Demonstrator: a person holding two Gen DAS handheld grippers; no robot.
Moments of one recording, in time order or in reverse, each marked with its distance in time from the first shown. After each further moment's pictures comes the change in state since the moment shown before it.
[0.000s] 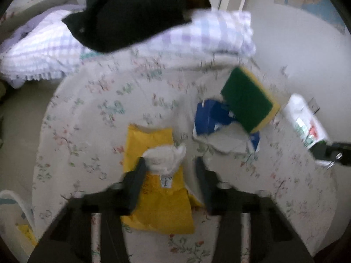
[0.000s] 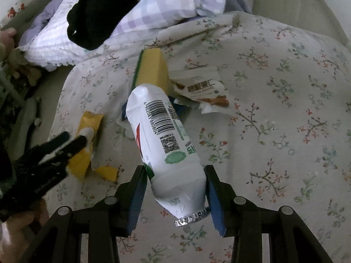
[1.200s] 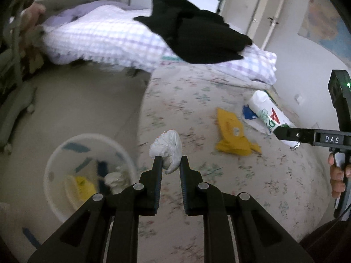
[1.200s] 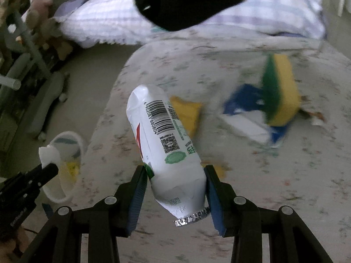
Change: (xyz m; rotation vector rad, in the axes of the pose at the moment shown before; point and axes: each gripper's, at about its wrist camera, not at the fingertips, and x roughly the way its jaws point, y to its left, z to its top) left arm -0.159 0.133 -0.093 -0.196 -0.102 0.084; right arm 0.024 0.150 -0.019 -0.191 0.012 0.079
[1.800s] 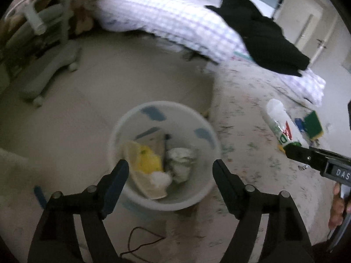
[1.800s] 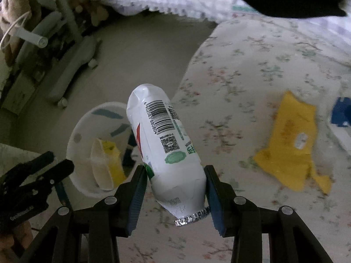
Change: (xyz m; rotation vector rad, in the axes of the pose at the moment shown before) left arm -0.016 0.115 -0.032 -0.259 0.091 0.199; right arm 0.073 0.130 -0.006 -0.170 0.093 0.082
